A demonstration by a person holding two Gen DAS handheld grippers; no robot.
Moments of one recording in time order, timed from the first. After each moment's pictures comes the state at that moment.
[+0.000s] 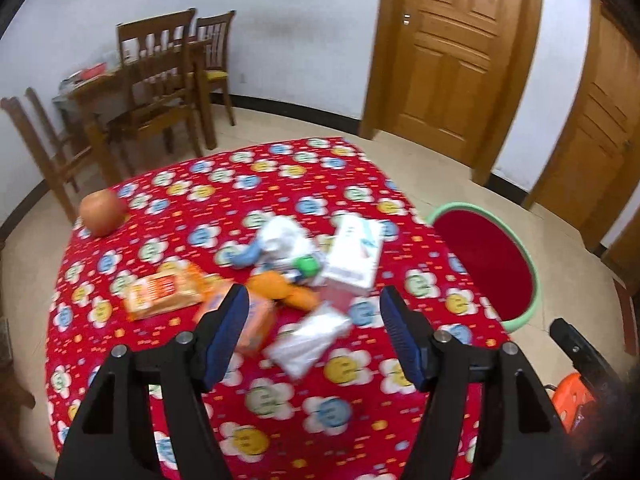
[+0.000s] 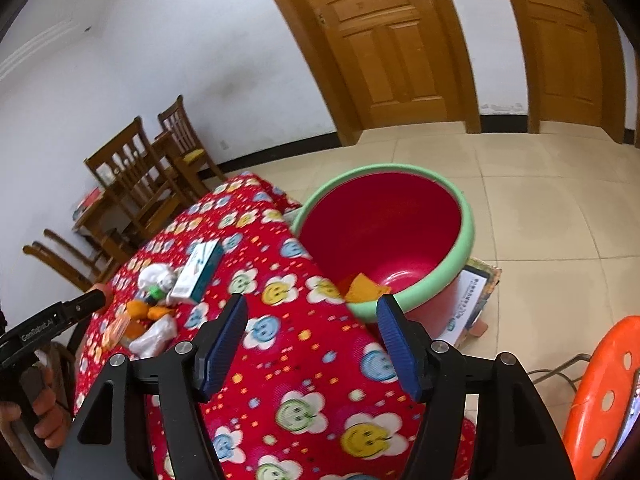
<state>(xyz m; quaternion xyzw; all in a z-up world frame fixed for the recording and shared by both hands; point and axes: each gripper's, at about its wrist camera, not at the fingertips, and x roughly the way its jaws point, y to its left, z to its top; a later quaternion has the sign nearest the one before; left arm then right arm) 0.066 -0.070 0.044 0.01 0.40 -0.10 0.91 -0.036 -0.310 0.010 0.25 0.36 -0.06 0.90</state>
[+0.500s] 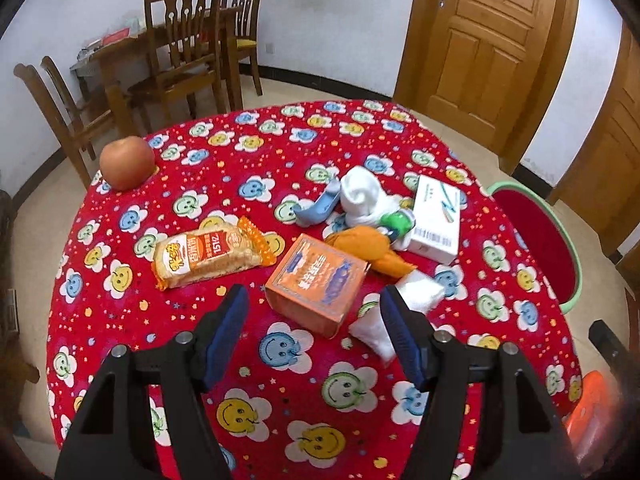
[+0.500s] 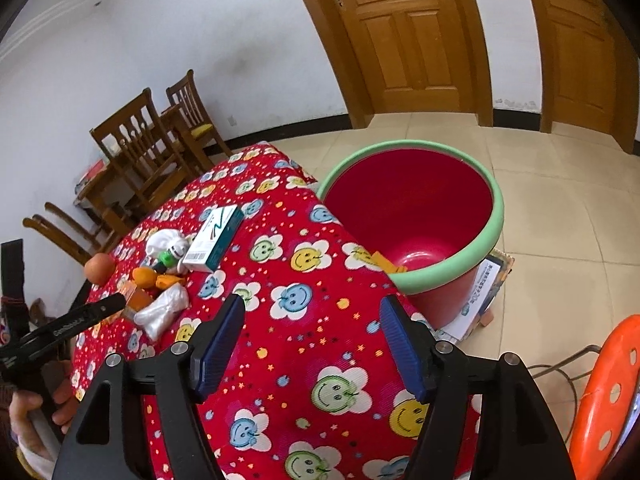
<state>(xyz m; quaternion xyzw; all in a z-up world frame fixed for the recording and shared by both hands) 0.085 -0.021 -0.006 0.00 0.45 -0.07 0.89 -0.029 -0.276 0.000 0.23 0.39 -0.05 0.89</state>
